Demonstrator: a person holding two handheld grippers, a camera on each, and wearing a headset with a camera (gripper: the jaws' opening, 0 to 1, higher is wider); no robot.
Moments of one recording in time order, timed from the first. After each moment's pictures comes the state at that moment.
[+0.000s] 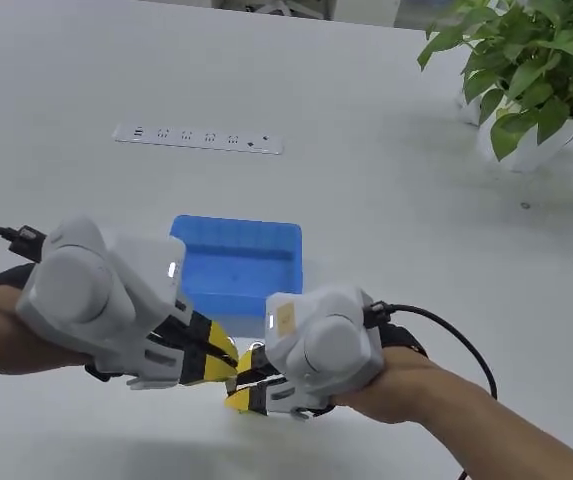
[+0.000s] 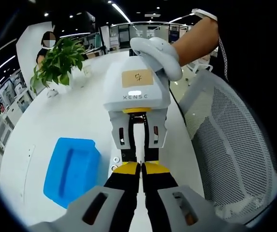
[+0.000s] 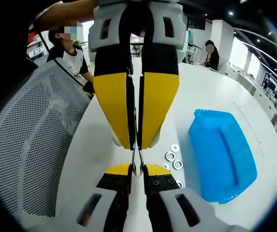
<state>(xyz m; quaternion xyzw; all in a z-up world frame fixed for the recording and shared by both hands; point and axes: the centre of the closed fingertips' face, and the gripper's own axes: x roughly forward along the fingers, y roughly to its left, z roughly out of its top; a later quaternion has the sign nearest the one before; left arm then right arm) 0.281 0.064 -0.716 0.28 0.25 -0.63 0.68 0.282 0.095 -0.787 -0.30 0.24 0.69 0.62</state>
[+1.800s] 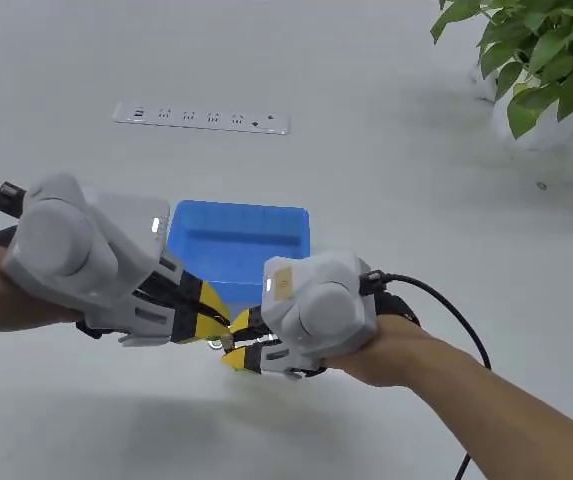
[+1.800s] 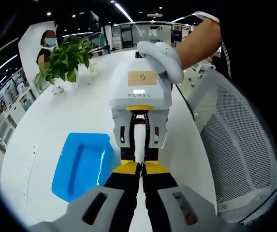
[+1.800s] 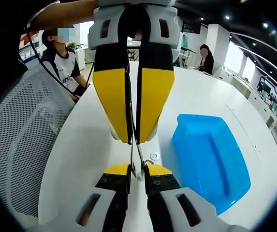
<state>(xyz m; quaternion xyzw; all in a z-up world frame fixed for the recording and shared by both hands) 0.310 0.081 -0.716 0.28 0.25 -0.62 0.69 0.315 0.111 -0.789 -0.29 0.22 0.68 0.64</state>
